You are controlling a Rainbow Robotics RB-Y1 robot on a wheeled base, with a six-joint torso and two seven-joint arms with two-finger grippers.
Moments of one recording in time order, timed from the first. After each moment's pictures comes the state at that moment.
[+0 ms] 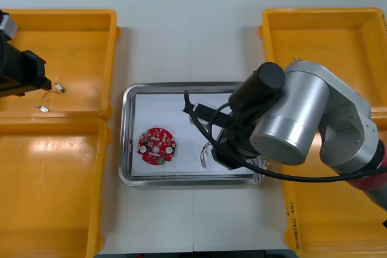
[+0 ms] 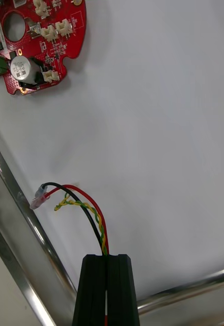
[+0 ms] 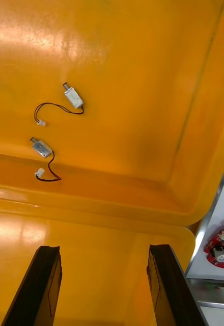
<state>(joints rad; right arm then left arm) -0.61 -0.53 0.67 -2.06 -0.64 1.64 1.66 -0.51 0.84 0.09 -2.00 0.87 1.91 -0.92</state>
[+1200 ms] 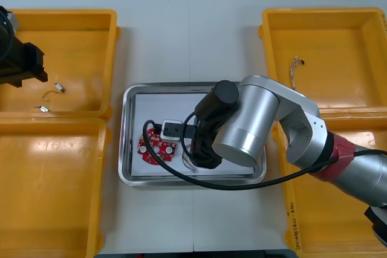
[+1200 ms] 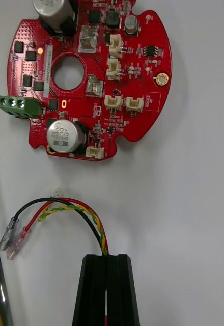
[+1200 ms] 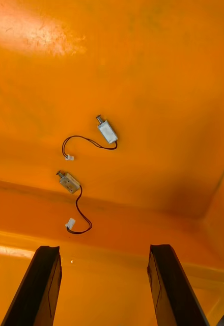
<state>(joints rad) -0.72 -0.47 0.86 -1.84 -0.61 1.40 1.90 -0.66 0.84 -0.01 -1.63 0.81 1.84 -1.07</state>
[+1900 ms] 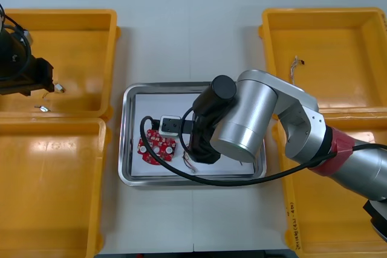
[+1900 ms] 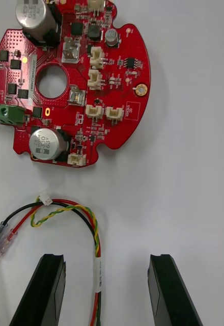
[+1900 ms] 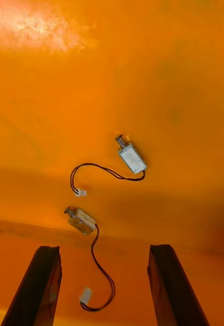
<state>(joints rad) -0.75 -0.47 0.86 -1.83 -0.61 1.40 1.90 -0.69 0.84 -0.14 -1.41 0.79 1.66 -1.19</state>
